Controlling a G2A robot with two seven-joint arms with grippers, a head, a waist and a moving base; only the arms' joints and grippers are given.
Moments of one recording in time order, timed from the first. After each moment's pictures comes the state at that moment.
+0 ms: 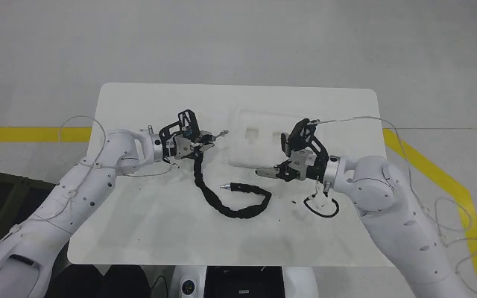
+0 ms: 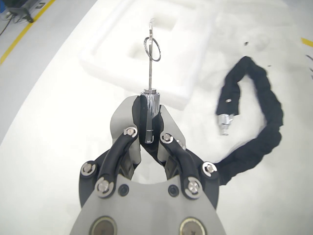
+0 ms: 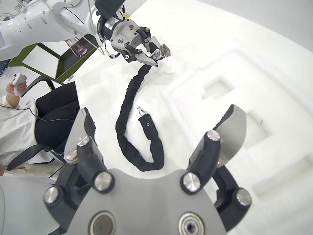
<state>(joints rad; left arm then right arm) 0.72 -0.82 -0.74 -1.34 1.06 -0.72 -0.05 -1.13 -1.03 1.19 -1.81 -0.52 -0.51 0.68</state>
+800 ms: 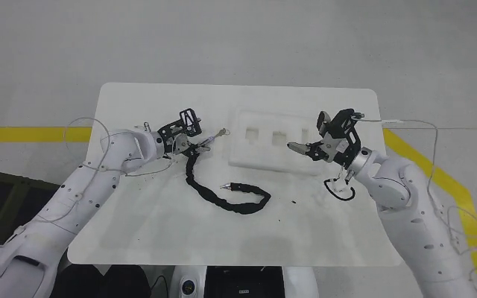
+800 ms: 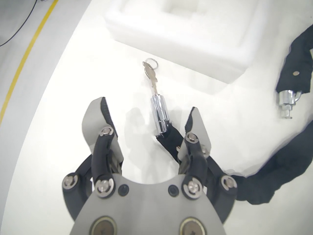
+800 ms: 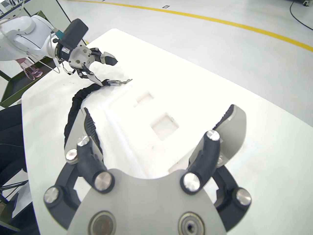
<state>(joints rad) 0.73 -0.85 -0.78 -1.34 1.20 -0.64 -0.10 -1.16 -1.02 1.33 -1.66 -0.80 -0.59 0.35</state>
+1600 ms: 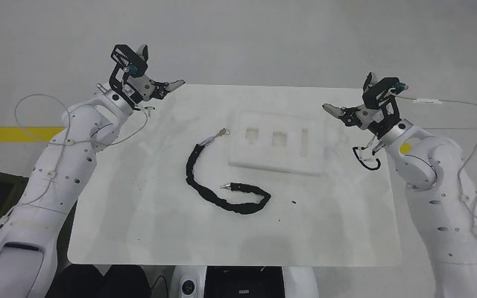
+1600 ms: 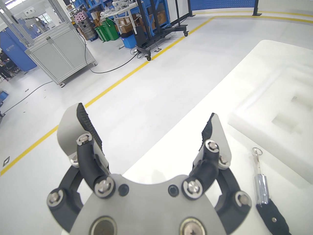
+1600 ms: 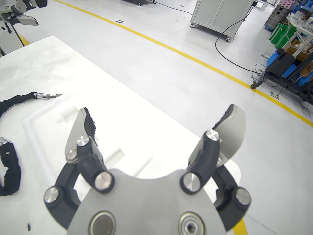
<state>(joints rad) 0.65 -0.88 -0.97 -1.19 1.15 -0.42 0.21 -1.04 -1.00 1.46 -1.60 -1.07 -0.56 0.21</state>
